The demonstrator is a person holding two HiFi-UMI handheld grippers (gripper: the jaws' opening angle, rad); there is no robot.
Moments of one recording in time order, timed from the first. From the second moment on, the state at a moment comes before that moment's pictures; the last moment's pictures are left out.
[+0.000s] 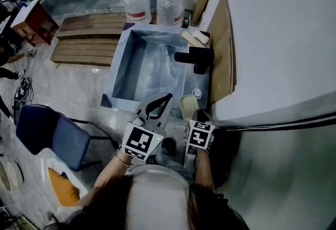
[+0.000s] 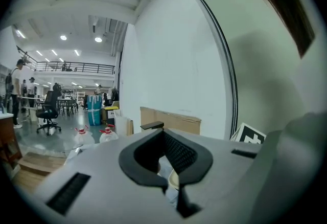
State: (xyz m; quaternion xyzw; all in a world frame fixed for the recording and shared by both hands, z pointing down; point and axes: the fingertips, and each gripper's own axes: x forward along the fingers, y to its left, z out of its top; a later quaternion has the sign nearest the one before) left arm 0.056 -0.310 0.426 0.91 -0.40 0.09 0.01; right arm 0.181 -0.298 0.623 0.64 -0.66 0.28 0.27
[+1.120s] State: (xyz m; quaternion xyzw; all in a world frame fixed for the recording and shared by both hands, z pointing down) left arm 0.051 -0.322 0.438 0.91 -0.41 0.09 0.02; right arm 0.180 -0.318 0.648 0.63 -0.66 0.28 0.29
